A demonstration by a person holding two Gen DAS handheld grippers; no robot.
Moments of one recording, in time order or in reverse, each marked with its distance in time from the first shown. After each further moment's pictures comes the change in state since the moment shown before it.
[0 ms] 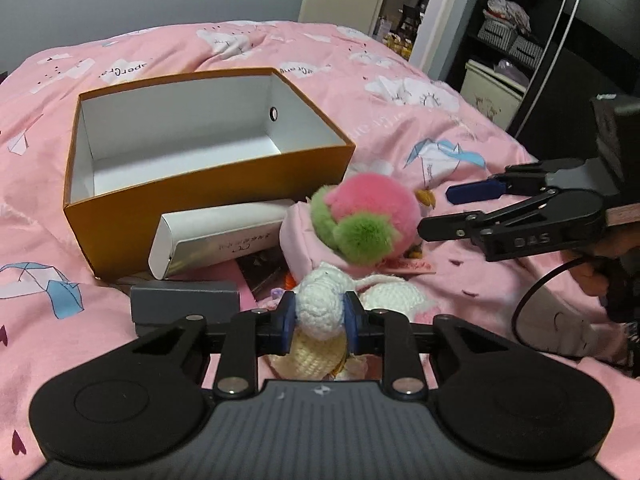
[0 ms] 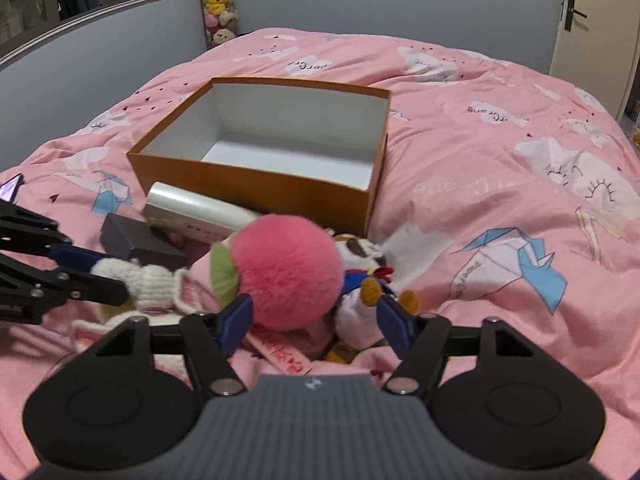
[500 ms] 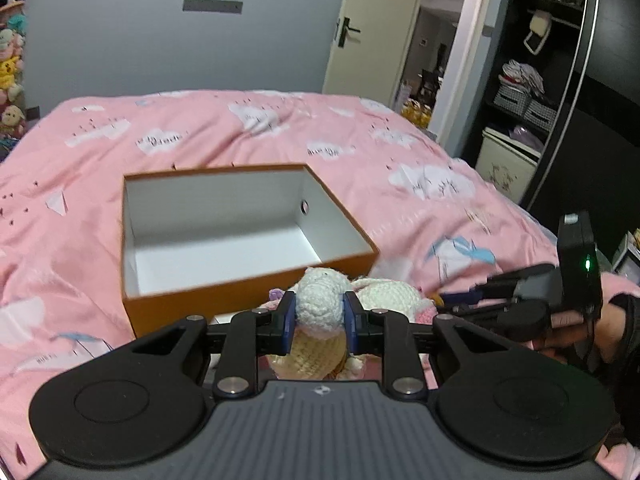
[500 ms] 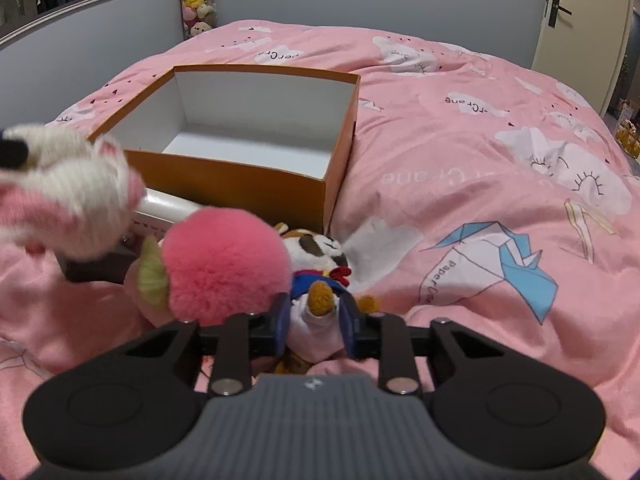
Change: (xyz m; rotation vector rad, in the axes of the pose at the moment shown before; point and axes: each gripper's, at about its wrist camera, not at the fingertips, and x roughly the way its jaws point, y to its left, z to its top) left arm -0.046 0.012 0.042 -0.038 -0.205 0.072; right arm 0.032 -0.022 -0.001 0.003 0.015 -0.058
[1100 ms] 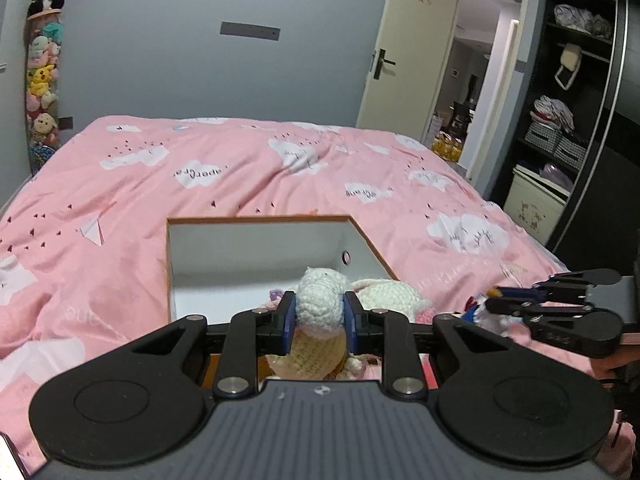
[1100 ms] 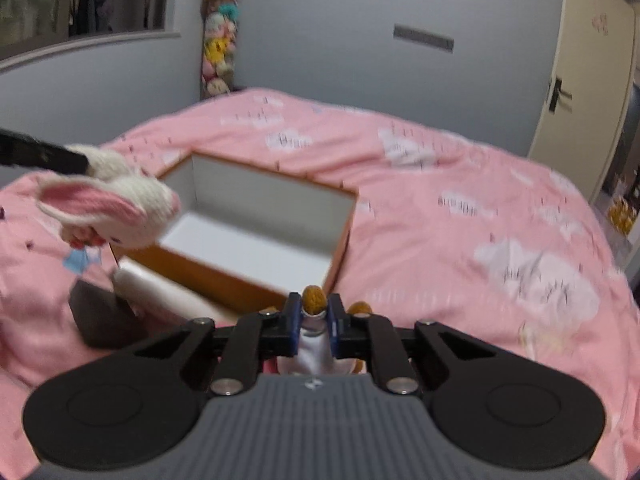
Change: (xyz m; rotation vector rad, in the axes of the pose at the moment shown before) left arm -0.007 0.030 0.040 -0.057 -0.087 0.085; right arm -0.064 0.006 0.048 -0.113 -0.240 -0.029
